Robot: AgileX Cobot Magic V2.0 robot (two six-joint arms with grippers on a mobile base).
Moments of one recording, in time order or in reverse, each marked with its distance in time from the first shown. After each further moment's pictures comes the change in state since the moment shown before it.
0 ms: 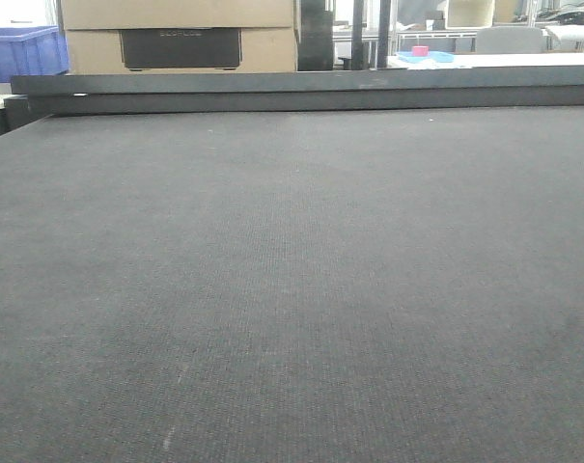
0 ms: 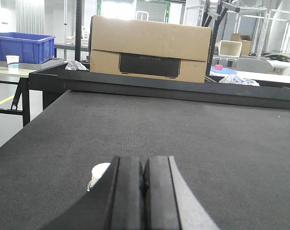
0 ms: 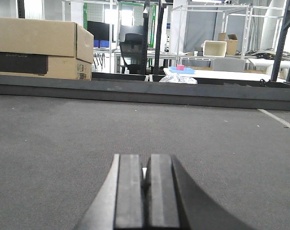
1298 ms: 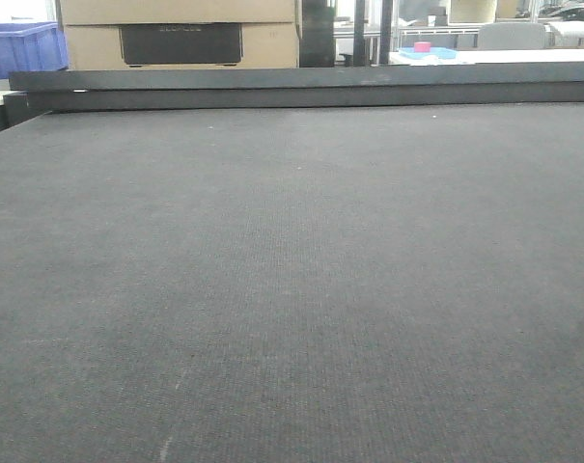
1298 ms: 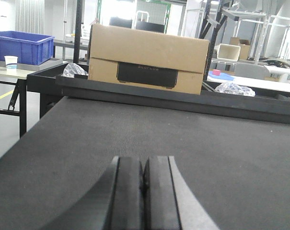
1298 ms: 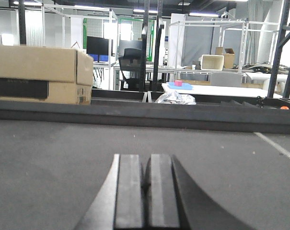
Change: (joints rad) left arm 0.000 0.051 -0.293 -0.036 0.268 0.000; right arm 0.000 0.052 -0.313 0.000 0.233 0.000
